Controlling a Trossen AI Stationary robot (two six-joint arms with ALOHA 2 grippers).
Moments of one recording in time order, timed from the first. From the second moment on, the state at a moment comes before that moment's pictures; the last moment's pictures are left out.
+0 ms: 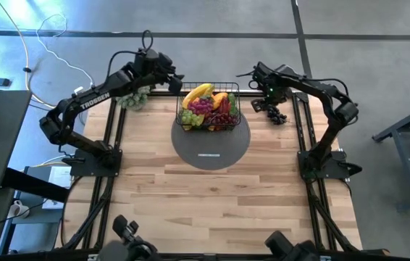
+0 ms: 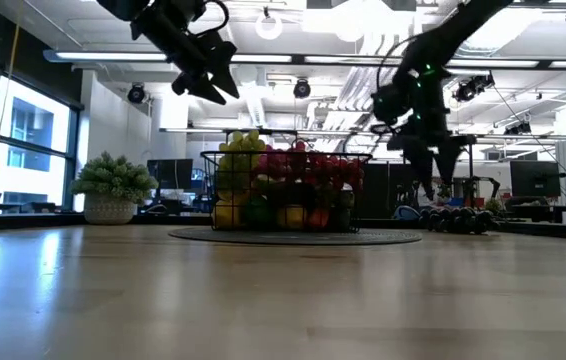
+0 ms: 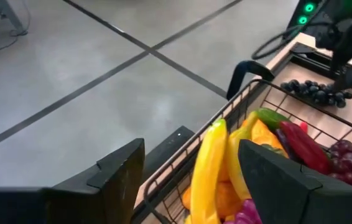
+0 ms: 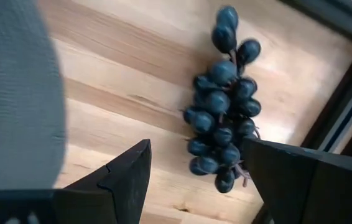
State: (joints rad) left arm 0.87 1.41 1.22 -0.31 0.01 0.01; right arm -0.86 1.73 1.32 -1.14 0.10 0.31
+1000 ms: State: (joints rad) left arm 0.89 1.41 1.22 -0.31 0.01 0.01; right arm -0.94 1.73 0.99 -0.89 0.10 0.38
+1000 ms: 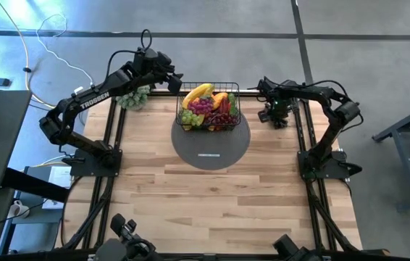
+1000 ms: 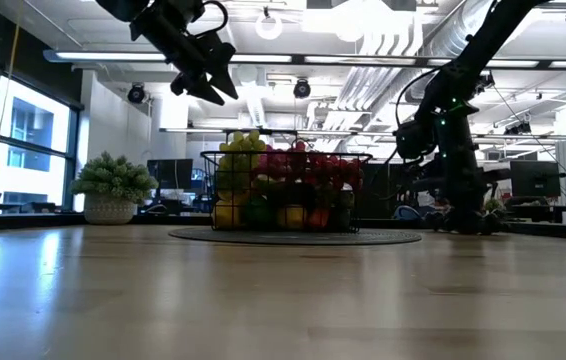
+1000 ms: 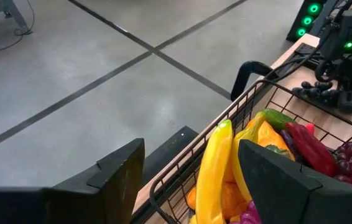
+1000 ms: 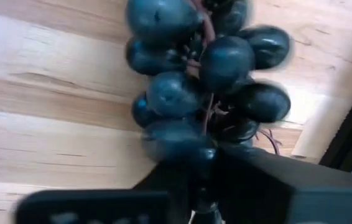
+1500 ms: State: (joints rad) left arm 0.89 1.41 1.22 -0.34 0.01 0.01; right arm -0.83 1.73 1.13 -0.95 0.06 0.44
